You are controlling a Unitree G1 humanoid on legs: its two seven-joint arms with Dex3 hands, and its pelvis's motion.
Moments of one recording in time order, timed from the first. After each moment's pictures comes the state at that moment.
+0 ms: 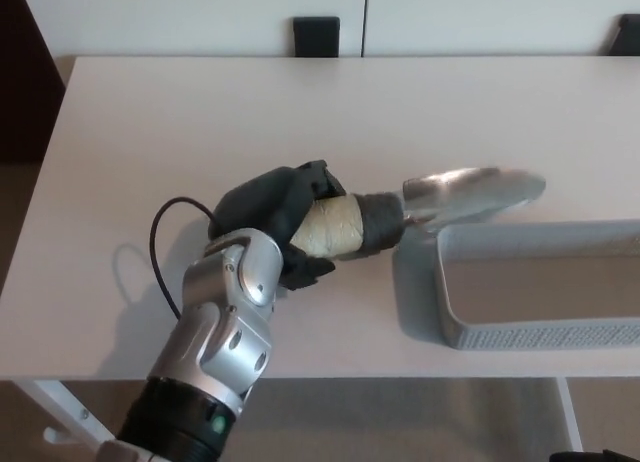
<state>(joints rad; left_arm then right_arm) -0.47 -0.02 -0.21 0.38 0.76 0.40 -0.13 0.16 -0.33 -0.10 0.81 0.04 -0.30 0.35</state>
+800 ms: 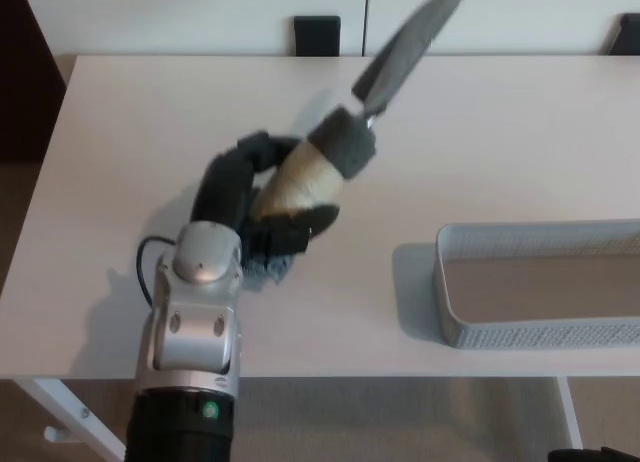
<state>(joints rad) -0.44 -0.18 0.14 0.18 0.41 0.46 -0.15 0.15 -0.33 -0.09 0.81 0.04 -0.30 0.35</state>
